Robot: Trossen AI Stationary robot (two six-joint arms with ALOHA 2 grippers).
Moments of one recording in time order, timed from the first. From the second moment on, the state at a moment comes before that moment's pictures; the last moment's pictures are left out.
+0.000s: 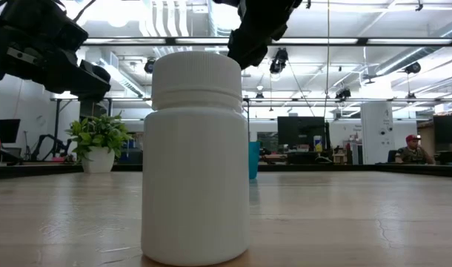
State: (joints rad) left arm 0.11 0.42 0.17 -0.03 0.23 0.12; right arm 0.13 1.82 1.51 -0.67 -0.08 0.03
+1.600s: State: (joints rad) left arm 0.12 0.21 0.10 -0.06 0.23 0.11; right arm 0.13 1.90 1.49 -0.65 -0.08 0.07
